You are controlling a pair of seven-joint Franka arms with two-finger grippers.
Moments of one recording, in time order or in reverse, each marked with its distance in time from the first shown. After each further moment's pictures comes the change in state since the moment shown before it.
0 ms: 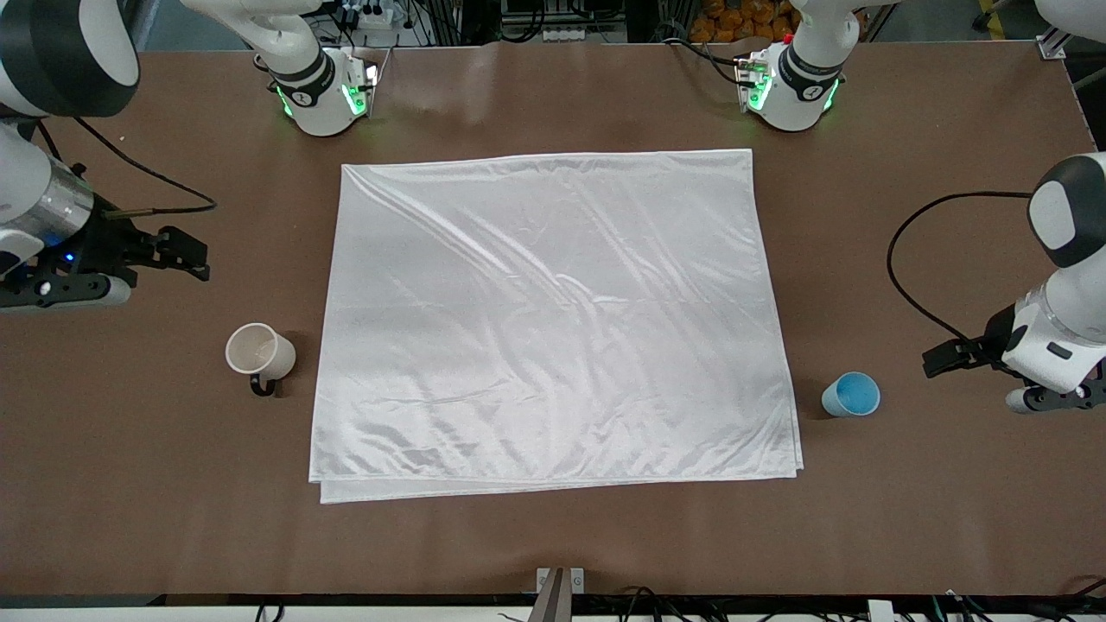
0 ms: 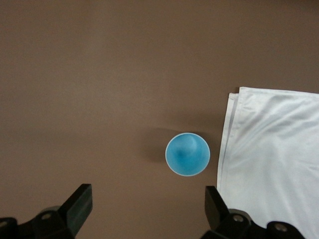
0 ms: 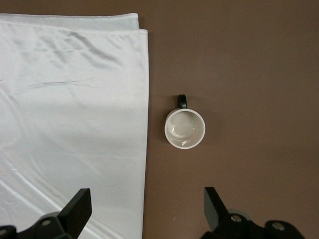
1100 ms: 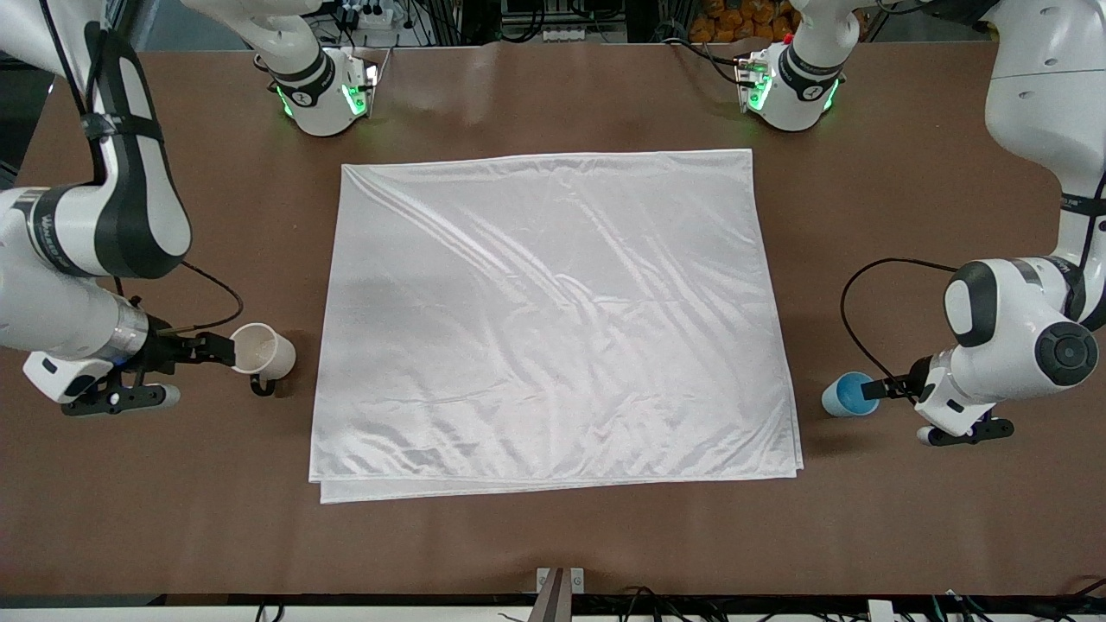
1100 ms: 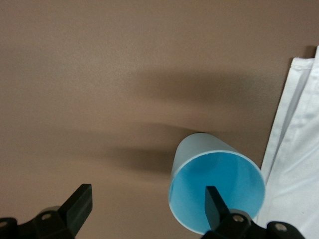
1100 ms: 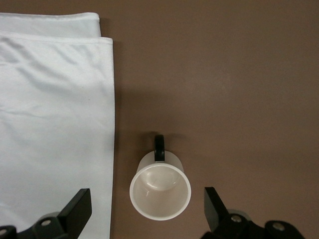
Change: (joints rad) left arm 0.014 0.270 -0.002 -0.008 0.000 0.117 0.000; right arm -0.015 0.299 -0.075 -0.002 0.000 0.294 -0.117
